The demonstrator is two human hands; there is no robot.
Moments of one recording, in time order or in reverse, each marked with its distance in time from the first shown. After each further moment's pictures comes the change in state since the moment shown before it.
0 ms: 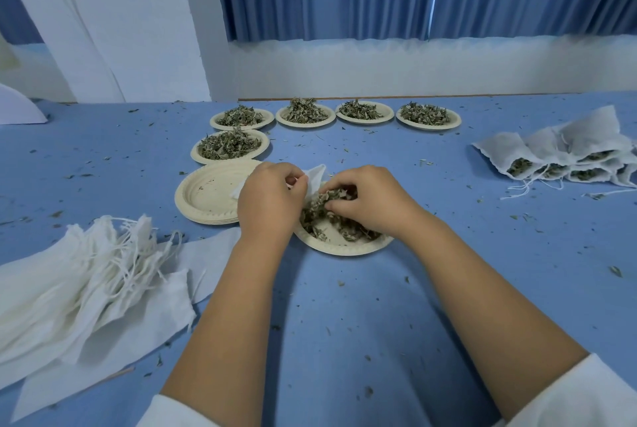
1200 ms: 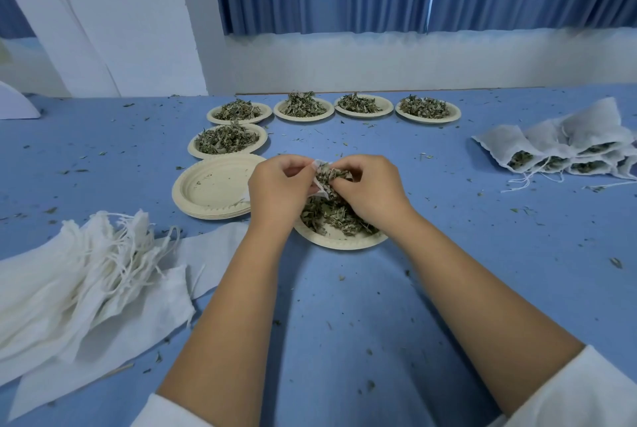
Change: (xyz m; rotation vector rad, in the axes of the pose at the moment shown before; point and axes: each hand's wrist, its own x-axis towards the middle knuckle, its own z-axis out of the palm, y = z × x) left_hand 0.000 0.012 0.003 -0.580 -0.111 -0.251; right_hand 0.003 -0.008 0.014 0.263 0.267 0.203
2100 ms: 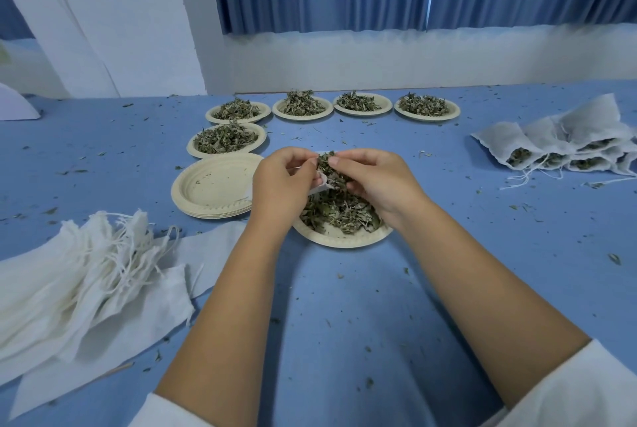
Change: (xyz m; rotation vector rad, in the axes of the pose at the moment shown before) left_hand -0.002 0.001 0.000 -0.035 -0.073 0.068; right_hand 0.007 0.004 -0.009 0.621 -0.077 0.345
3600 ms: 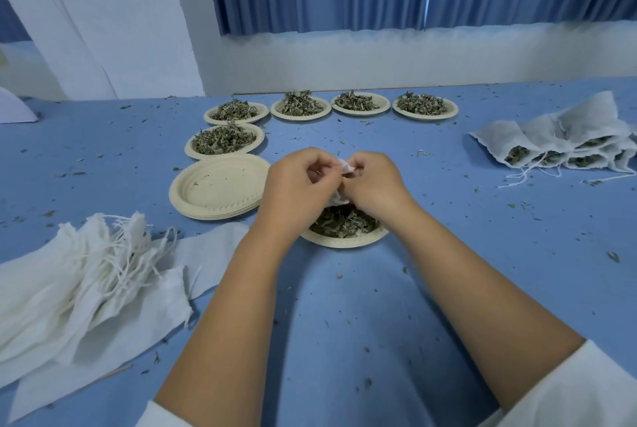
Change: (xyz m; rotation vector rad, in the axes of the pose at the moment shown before) left_hand -0.014 0.013 0.007 0.229 -0.124 0.196; right_hand -0.004 0.000 0.005 -0.560 0.082 -0.143
